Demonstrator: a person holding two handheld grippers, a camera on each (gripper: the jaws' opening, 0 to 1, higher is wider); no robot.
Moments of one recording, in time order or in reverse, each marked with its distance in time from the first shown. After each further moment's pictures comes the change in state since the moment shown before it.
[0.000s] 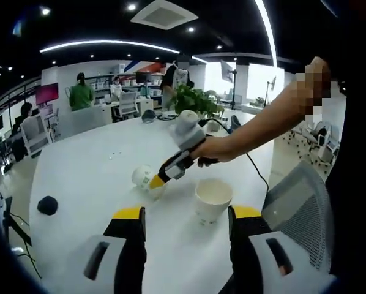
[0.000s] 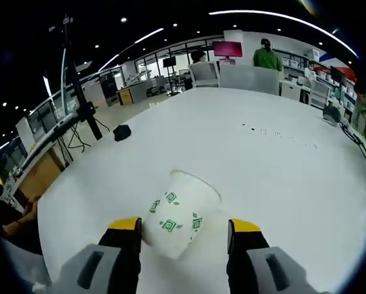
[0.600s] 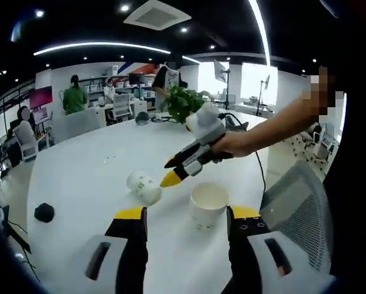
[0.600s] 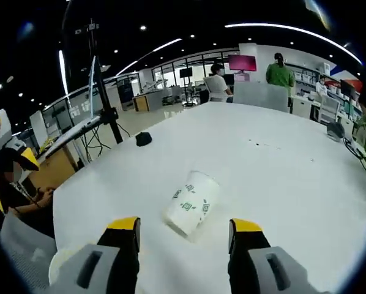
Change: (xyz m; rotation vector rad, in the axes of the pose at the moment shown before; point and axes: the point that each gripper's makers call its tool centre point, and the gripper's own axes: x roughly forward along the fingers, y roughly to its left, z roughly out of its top) left arm 0.005 -0.005 0.010 0.020 -0.010 -0.032; right arm -0.048 0.002 0.000 -0.070 -0.068 0.065
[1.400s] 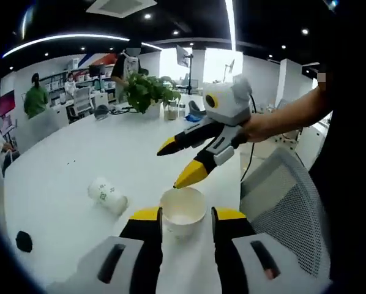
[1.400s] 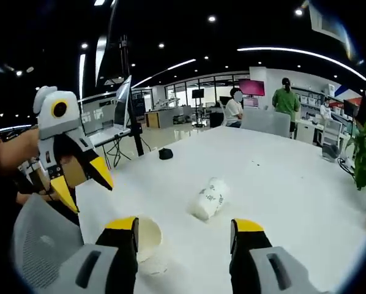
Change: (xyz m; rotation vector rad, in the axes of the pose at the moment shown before) left arm 0.041 -0.034 0.003 0.085 0.093 -0.229; right arm -0.099 0.048 -0.008 -0.109 -0.157 0.057
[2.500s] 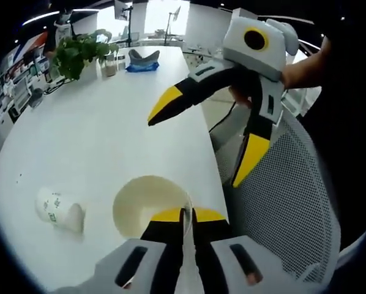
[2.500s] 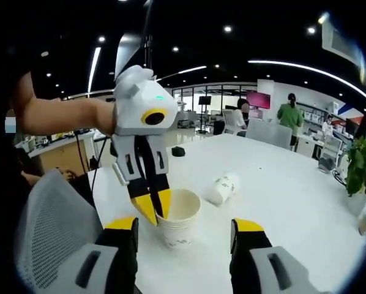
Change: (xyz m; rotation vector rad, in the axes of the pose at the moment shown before) left arm 0.079 -0.038 -0.053 0.235 0.431 -0.396; right arm -0.064 0.057 -0.036 -0.095 -0.045 -0.017
